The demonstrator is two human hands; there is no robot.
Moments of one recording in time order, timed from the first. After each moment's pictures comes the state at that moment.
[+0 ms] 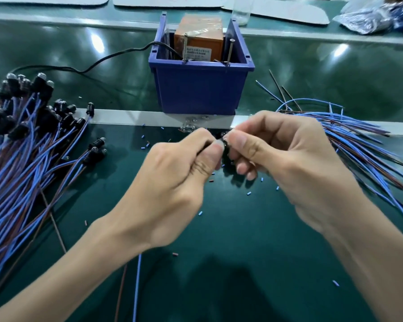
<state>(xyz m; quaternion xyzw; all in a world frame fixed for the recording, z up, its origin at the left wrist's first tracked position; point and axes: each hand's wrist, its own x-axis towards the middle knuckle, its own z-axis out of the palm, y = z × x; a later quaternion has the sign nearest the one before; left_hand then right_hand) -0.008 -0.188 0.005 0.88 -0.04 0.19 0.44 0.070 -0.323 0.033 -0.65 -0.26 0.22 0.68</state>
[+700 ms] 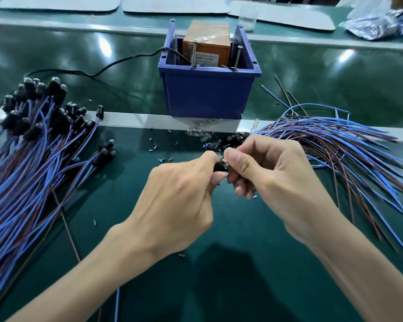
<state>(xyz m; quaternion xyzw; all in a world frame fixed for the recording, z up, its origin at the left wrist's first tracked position) -0.013 -0.187 -0.011 0.95 -0.03 0.22 0.22 0.065 -0.318 0.013 -0.69 -0.26 0.21 0.64</state>
